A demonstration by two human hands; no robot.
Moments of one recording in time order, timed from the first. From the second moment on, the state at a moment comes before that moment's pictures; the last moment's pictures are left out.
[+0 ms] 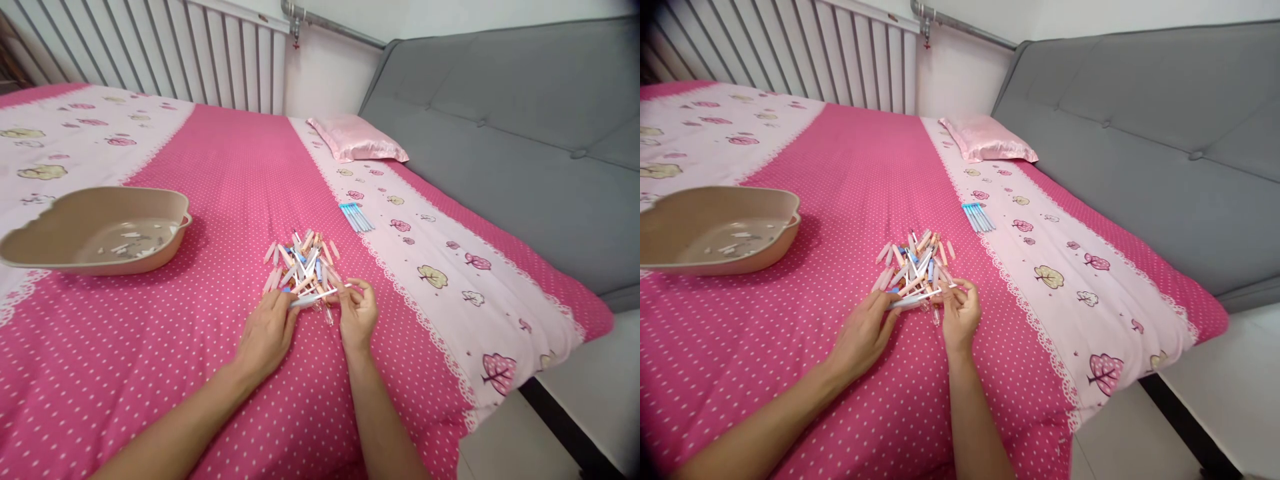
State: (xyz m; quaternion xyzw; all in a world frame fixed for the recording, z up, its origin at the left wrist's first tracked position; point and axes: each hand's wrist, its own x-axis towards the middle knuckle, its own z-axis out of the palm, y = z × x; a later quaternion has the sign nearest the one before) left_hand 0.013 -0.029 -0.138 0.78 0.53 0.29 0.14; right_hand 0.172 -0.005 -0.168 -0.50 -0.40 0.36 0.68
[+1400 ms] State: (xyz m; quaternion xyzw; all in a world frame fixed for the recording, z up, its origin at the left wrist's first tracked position) left_hand 0.013 -0.025 -0.134 0.51 0.50 0.56 0.41; right_hand 0.169 -0.012 -0.168 -0.64 -0.59 0.14 0.48
